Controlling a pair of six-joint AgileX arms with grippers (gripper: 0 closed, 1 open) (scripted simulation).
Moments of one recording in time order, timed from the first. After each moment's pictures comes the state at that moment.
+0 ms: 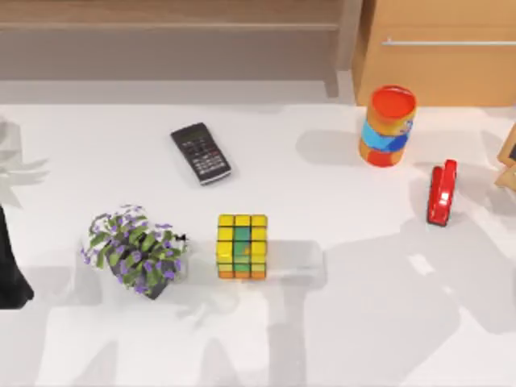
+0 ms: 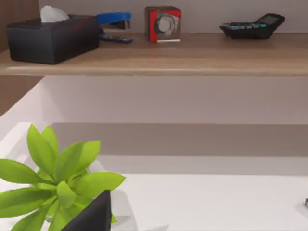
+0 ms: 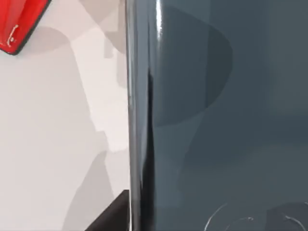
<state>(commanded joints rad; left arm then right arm) 0.00 0.00 0.00 0.00 0.00 0.00 -0.20 1.44 1.13 -0.90 -0.13 -0.37</state>
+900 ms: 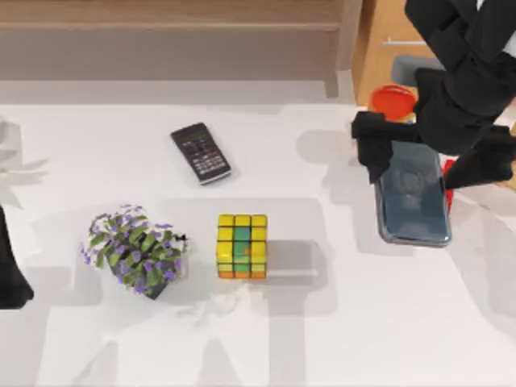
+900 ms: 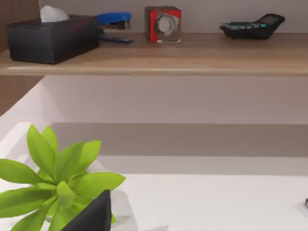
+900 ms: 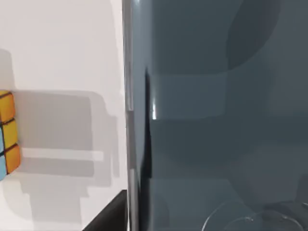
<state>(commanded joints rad) 0.00 0.00 0.00 0.00 0.00 0.00 0.42 1.84 1.50 -1.06 -0.08 0.46</state>
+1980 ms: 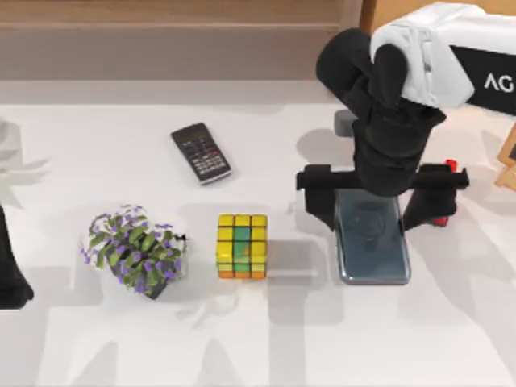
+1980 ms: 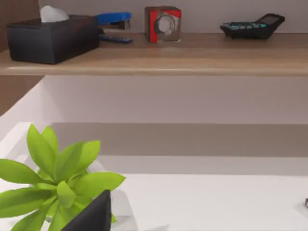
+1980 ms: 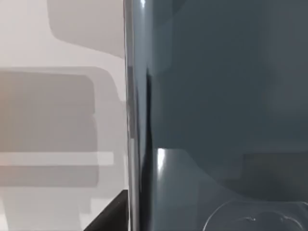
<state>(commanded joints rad) 0.00 0.00 0.00 0.00 0.00 0.00 0.56 2.03 1.56 -1.09 0.00 0.58</state>
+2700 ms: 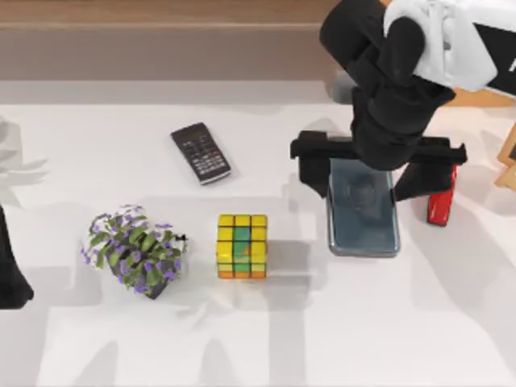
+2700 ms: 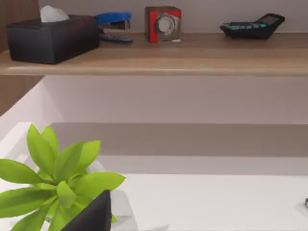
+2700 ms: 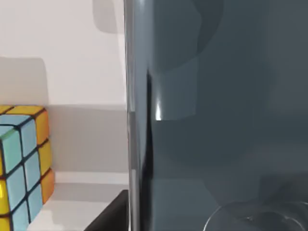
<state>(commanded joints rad) 0.00 0.00 0.00 0.00 0.00 0.00 0.56 1.97 1.60 -1.05 0.00 0.59</state>
